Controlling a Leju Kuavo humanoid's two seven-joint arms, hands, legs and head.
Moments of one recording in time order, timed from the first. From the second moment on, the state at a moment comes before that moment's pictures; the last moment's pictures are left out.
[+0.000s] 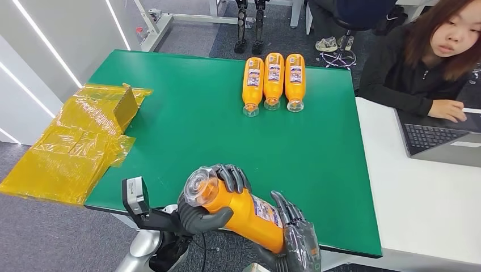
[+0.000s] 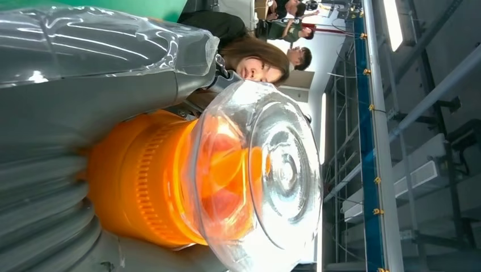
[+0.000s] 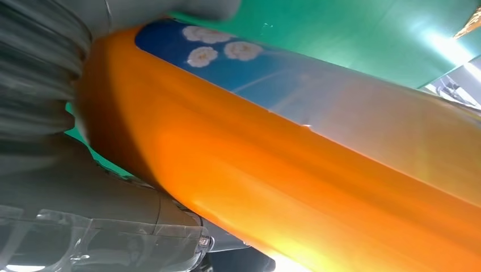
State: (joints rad) left arm -0.13 -0.06 -0.53 -1.48 0.36 -0.45 -0.36; right arm 0.05 -0.22 0.67 -1.67 1.09 -0.49 -0.02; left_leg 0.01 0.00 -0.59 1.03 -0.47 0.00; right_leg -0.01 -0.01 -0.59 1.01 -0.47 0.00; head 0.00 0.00
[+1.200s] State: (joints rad) left arm -0.48 0.10 -0.36 -1.19 -0.69 0.12 -0.31; right arm 0.04 -0.21 0.68 -1.61 0.97 -0.68 -0.14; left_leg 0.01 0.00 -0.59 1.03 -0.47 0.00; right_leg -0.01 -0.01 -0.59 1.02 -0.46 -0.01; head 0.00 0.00
